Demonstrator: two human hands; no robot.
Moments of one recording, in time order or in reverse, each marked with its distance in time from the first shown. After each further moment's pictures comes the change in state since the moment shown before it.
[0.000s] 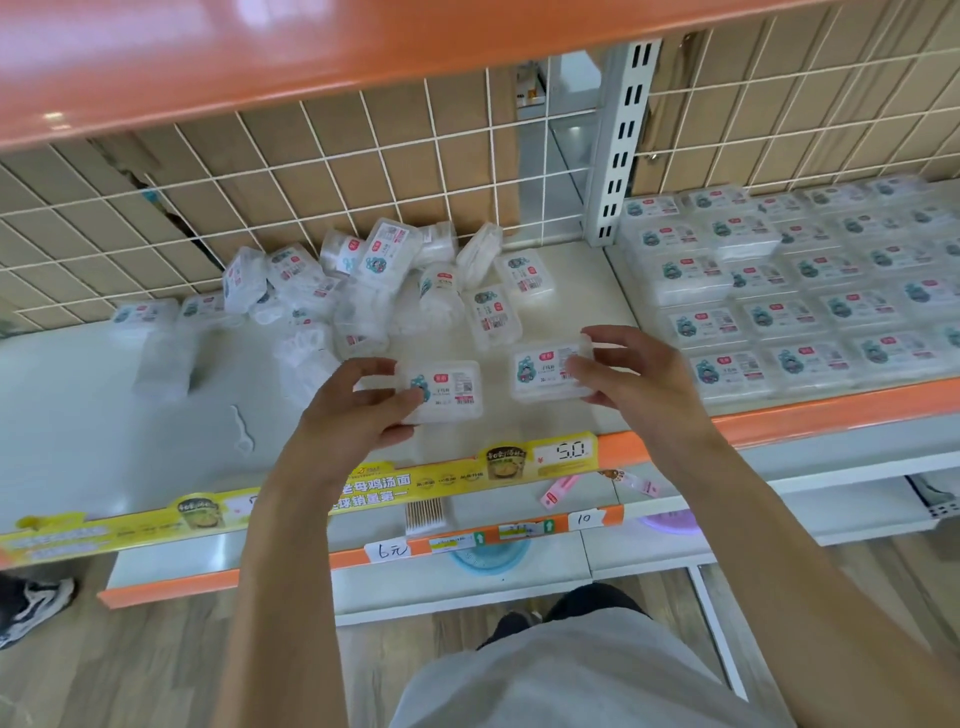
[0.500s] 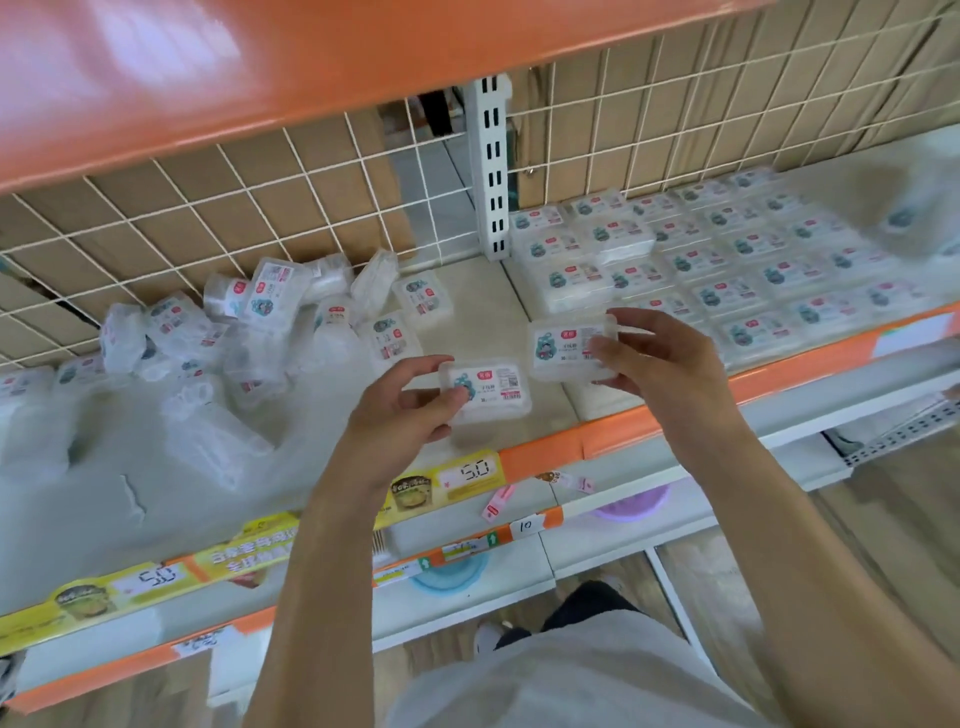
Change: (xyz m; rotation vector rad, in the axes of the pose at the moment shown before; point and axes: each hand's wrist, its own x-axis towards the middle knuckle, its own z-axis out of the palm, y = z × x) left_hand 0.004 0.022 0.122 0.050 -0.246 0.087; right_hand -0.008 -0.018 -0.102 0.086 0.207 -0.057
